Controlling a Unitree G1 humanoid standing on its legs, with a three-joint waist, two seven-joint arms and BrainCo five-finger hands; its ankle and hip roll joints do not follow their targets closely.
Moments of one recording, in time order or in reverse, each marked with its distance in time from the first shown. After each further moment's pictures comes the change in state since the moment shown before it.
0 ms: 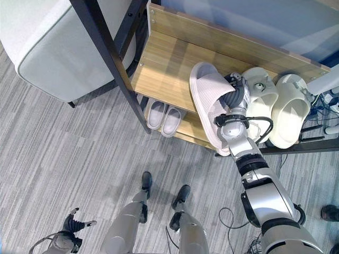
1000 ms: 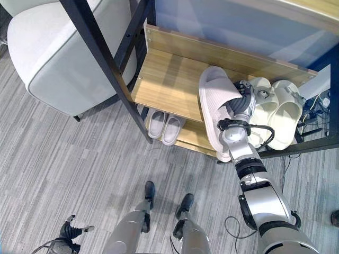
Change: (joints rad) left arm 0.042 -0.010 0.037 0.003 -0.037 0.005 -0.004; right arm 0.033 0.035 -0.073 0.065 0.018 -0.005 -0.063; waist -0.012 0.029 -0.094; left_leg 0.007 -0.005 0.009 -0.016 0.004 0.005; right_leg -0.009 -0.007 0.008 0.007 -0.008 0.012
